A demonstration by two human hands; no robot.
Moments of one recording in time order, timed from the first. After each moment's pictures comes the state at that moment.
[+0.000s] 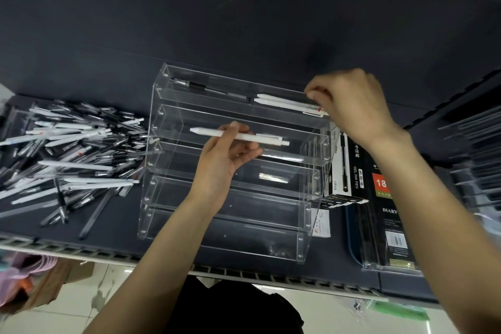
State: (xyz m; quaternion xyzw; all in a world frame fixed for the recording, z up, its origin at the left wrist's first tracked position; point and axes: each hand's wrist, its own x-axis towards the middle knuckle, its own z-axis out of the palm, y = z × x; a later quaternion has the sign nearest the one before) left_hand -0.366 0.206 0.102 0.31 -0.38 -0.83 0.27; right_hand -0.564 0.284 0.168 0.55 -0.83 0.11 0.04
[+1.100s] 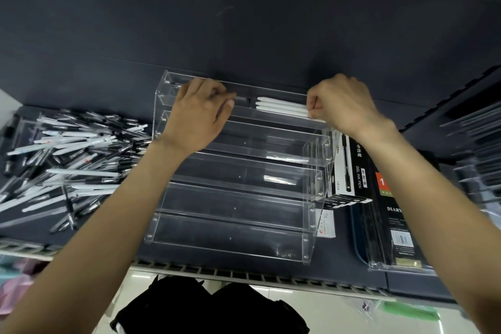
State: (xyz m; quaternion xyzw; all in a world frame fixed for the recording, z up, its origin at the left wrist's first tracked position) left_hand -0.382 0.101 0.088 0.19 -0.96 -0.06 0.21; right_hand -0.574 0.269 0.160 0.49 -0.87 -0.03 -0.04
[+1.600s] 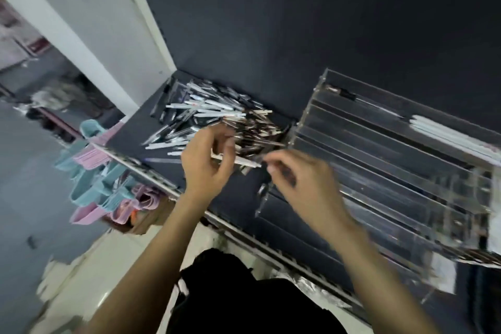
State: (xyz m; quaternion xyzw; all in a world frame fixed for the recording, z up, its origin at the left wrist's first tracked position) left_hand -0.168 0.109 0.066 0.38 -0.78 -0.18 0.47; right_hand -0.323 0.208 0.104 0.63 -0.68 0.33 -0.16
